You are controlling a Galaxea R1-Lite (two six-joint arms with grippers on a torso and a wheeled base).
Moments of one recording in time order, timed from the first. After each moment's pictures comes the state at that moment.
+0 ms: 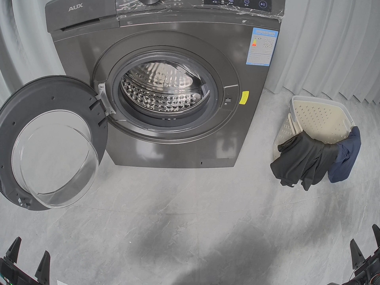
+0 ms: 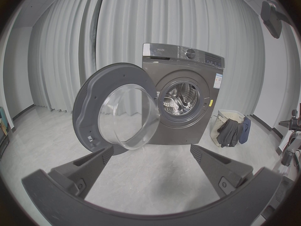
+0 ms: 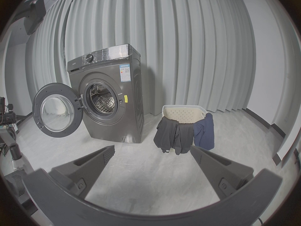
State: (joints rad) left arm 0.00 0.02 -0.02 0.00 0.01 -0.05; right arm 0.00 0.01 -0.02 0.01 0.02 0.00
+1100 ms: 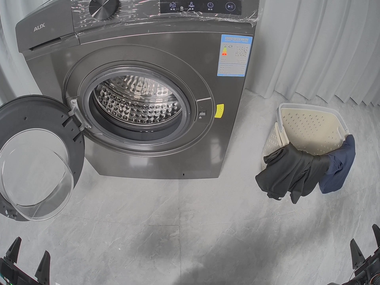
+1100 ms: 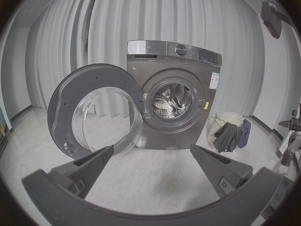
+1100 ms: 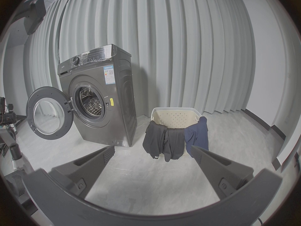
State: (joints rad) left arm 0.00 0.02 -0.02 0.00 0.01 -0.06; right arm 0.00 0.01 -0.02 0.01 0.02 0.00
